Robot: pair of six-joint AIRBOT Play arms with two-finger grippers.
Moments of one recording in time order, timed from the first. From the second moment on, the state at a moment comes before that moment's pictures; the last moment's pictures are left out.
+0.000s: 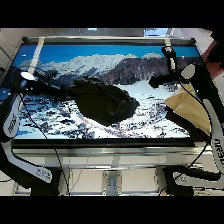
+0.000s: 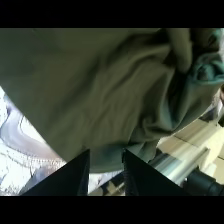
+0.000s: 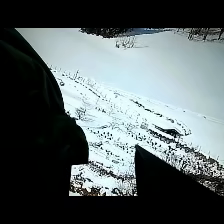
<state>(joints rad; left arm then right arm) 0.18 -1.74 1.36 0.74 -1.42 -1.22 0.07 -1.37 1.36 -1.29 0.96 1.23</state>
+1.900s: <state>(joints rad) 0.10 -1.74 1.45 0.57 -1.49 -1.19 0.09 -1.78 1.43 -0.89 0.88 1.31</state>
